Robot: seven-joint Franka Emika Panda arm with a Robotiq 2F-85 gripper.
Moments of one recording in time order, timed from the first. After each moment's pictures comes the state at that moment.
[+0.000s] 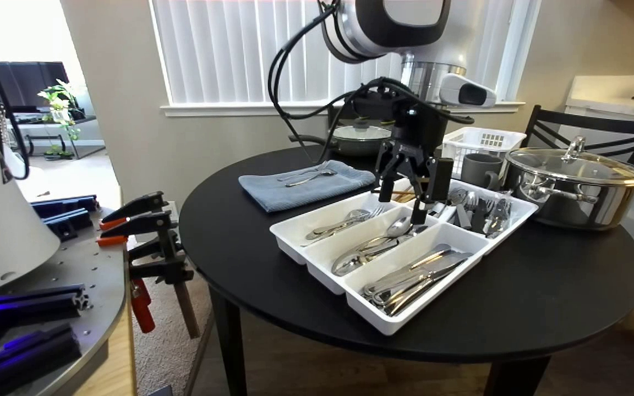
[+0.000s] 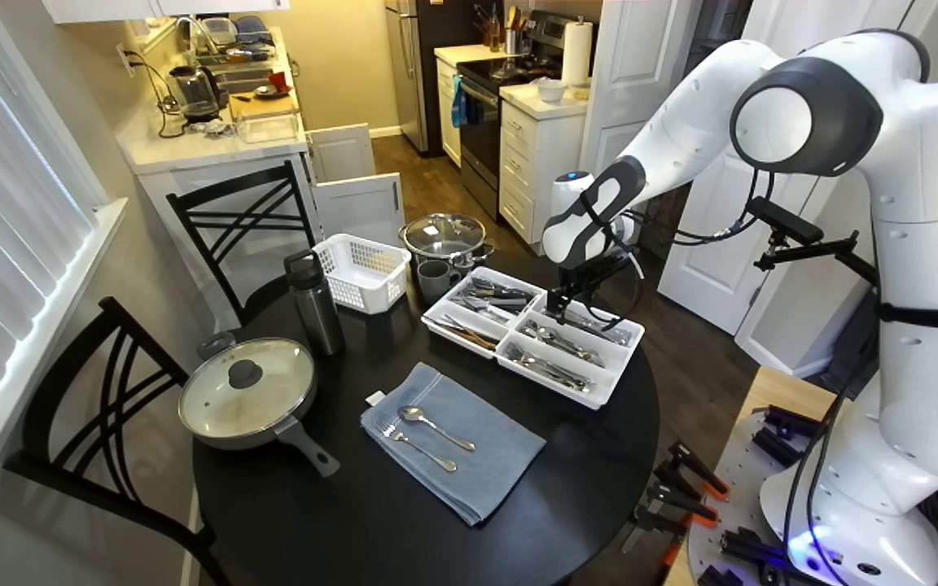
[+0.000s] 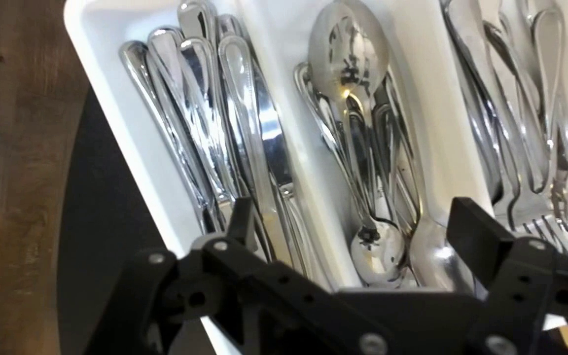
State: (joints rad) arm -0.15 0.55 -0.16 -2.05 0.03 2.44 -0.07
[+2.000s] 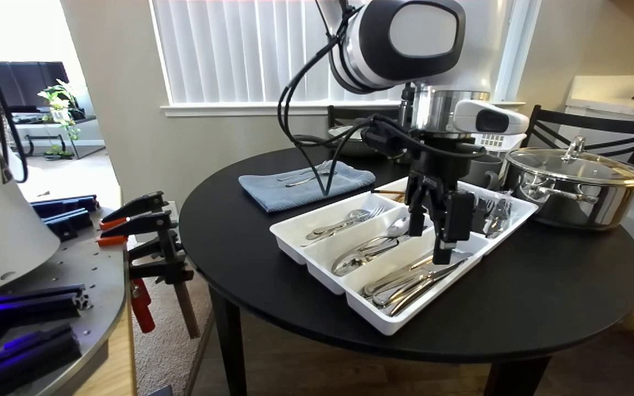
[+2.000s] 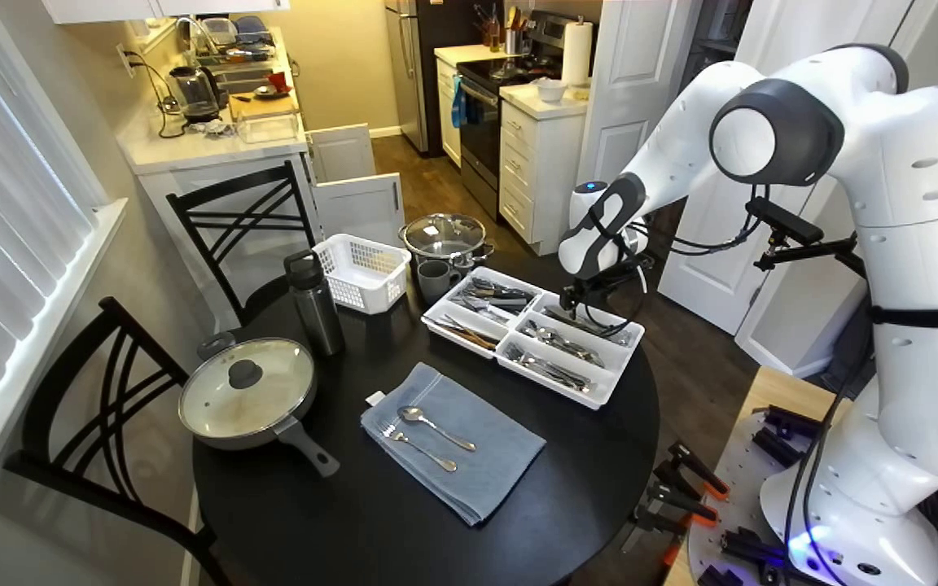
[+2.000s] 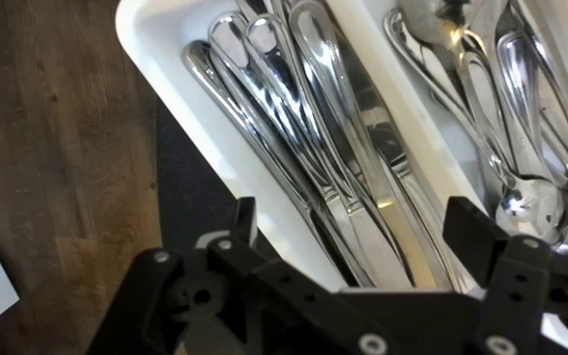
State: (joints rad) arm -0.15 0.63 -0.25 -2.06 0.03 2.60 0.13
